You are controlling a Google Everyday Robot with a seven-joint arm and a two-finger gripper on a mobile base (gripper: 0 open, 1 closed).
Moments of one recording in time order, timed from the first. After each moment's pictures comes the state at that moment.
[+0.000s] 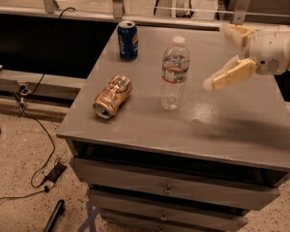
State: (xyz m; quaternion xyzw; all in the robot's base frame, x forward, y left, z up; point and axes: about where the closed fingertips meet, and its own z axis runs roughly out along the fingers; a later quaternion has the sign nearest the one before) arm 0.559 -0.170 0.966 -0.50 0.64 0.24 0.53
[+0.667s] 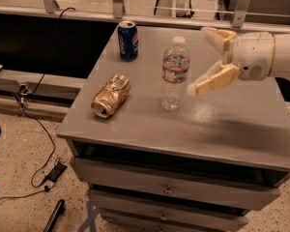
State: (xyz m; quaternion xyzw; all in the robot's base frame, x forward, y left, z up) arm 0.541 -0.126 0.970 -0.50 0.60 0.29 0.55
